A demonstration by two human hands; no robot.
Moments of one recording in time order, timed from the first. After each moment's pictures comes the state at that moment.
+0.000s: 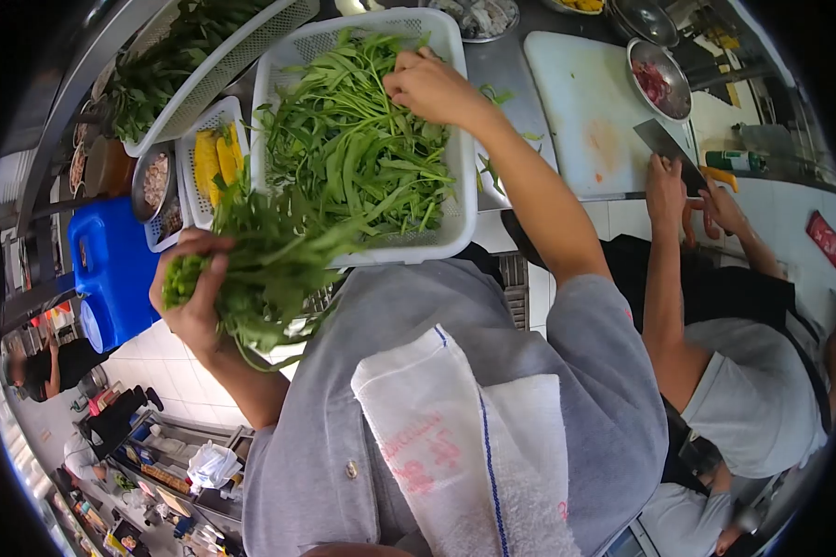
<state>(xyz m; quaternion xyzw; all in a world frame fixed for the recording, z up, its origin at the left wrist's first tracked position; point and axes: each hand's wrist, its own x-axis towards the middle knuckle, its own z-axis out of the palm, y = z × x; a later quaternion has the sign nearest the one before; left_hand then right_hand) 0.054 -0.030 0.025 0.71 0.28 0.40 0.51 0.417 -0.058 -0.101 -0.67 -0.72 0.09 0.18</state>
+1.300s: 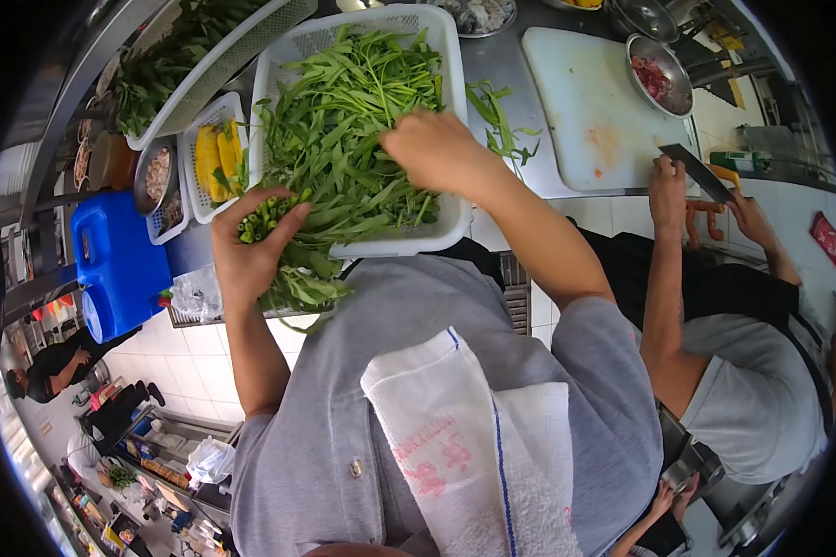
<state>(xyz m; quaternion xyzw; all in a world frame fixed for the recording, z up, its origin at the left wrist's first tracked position) 0.107 -0.045 0.004 0.82 0.34 0.24 0.40 0.348 -0.121 -0.056 -0.68 -0.73 0.11 0.05</state>
